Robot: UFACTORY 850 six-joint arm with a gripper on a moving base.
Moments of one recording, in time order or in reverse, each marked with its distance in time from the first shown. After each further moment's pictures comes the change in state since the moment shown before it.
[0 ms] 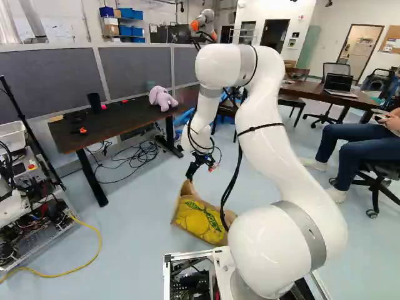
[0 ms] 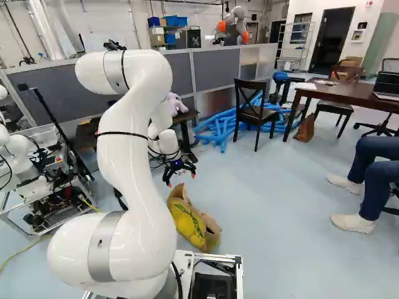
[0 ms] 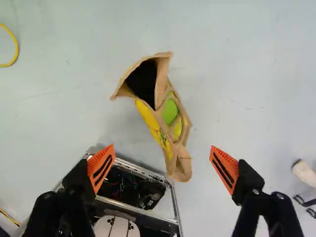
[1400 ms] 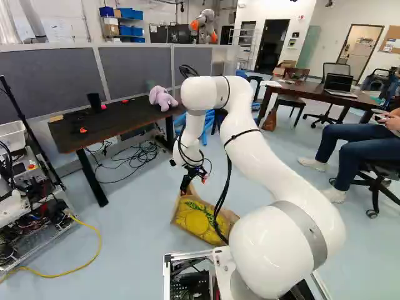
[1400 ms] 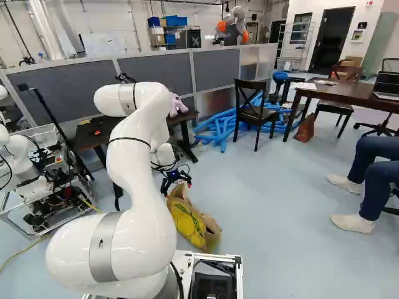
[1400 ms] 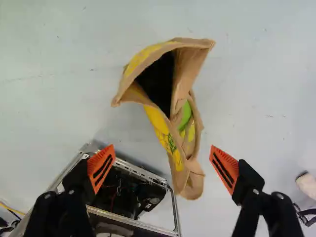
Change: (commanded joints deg) arm 4.0 -15.6 -10.3 -0.2 -0.8 0.0
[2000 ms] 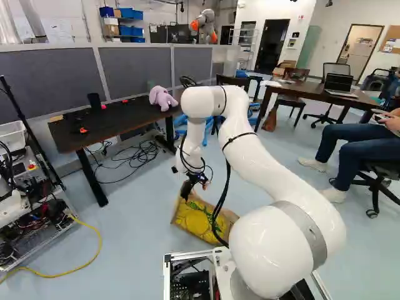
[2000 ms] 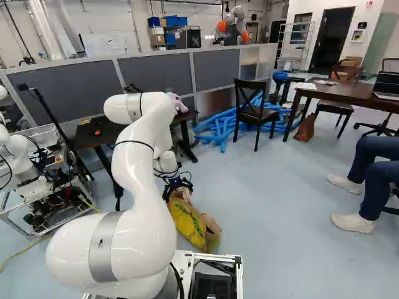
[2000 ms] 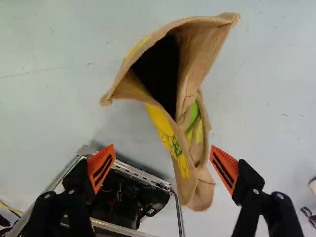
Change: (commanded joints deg) arm -1.4 -5.7 -1.9 0.0 3.6 0.0
